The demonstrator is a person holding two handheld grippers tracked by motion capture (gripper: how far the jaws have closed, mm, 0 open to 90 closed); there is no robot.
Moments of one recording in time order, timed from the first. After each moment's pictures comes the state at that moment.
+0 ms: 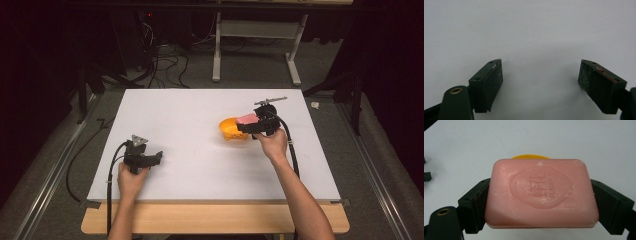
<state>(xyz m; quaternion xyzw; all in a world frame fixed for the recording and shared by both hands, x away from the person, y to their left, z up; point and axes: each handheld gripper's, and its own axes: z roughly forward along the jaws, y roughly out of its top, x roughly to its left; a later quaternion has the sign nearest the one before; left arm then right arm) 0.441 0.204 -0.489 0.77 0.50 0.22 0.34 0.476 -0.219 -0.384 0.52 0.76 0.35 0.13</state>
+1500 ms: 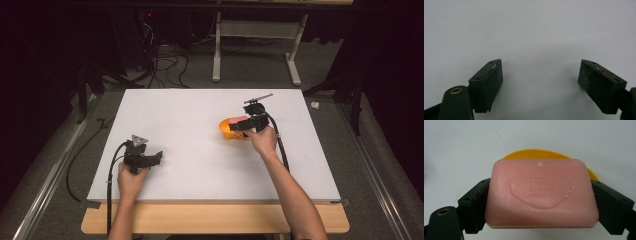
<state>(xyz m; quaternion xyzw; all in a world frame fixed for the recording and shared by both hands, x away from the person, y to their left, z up) 0.441 0.204 -0.489 0.77 0.50 0.22 0.34 0.509 -0.198 -0.405 0.55 0.77 0.31 0.08</state>
